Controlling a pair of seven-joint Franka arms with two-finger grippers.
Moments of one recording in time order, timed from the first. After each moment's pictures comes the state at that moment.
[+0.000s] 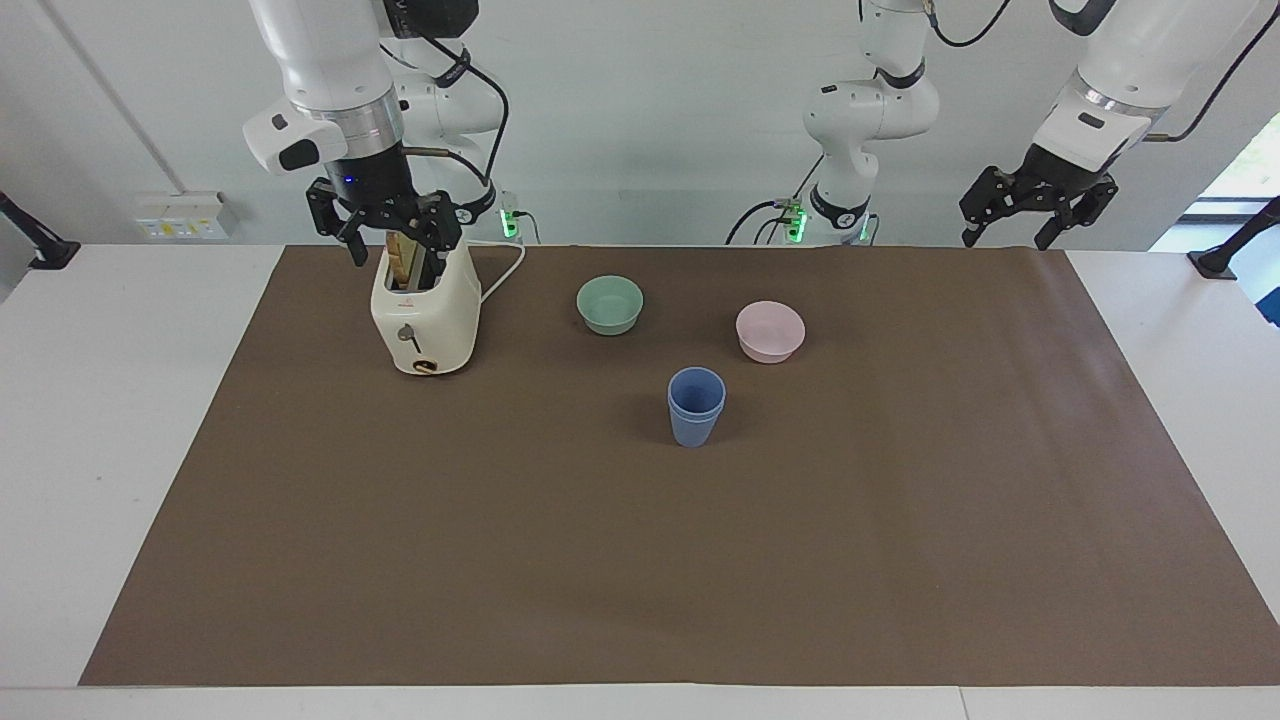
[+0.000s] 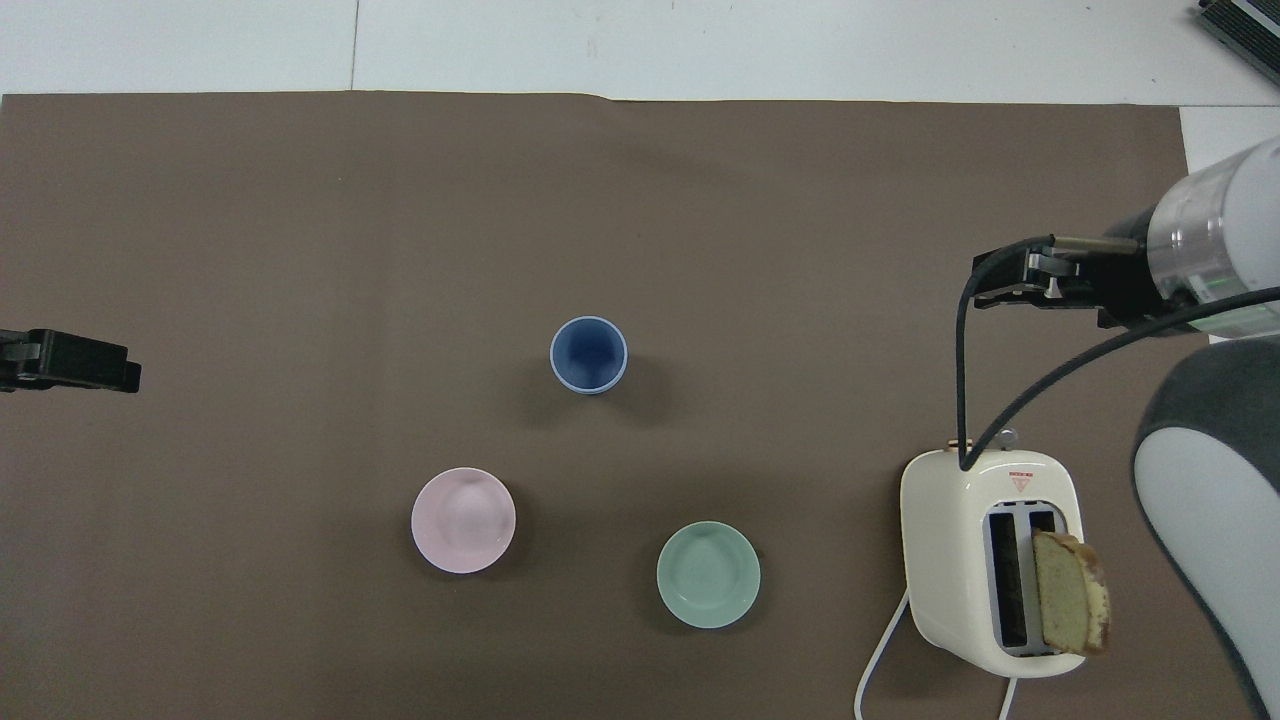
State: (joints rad) left arm 0.04 -0.11 -0.08 -1.63 -0.05 1.51 0.03; right arm 0.07 0.03 0.10 -1.48 -0.06 1.55 0.31
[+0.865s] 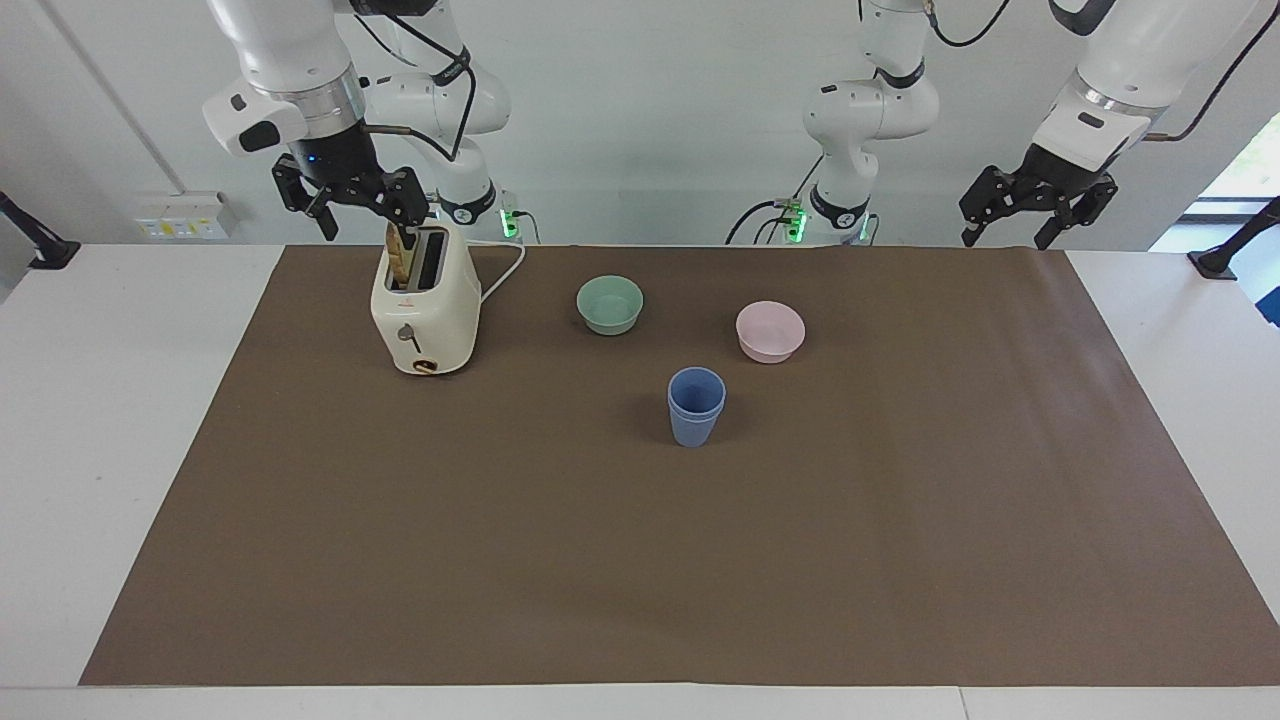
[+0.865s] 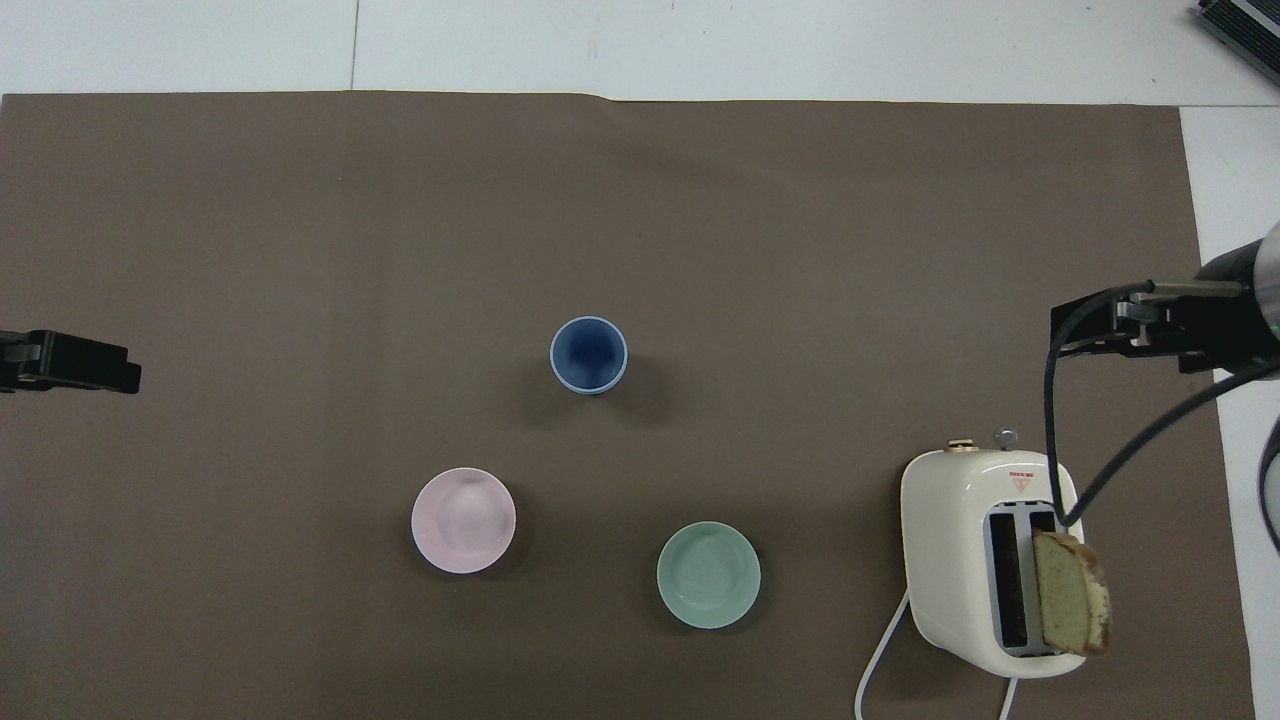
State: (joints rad) left arm 0.04 -0.11 -0.08 -1.63 -0.05 1.51 0.03; right arm 0.01 -0.01 0.09 -1.49 -0.04 1.46 0.23
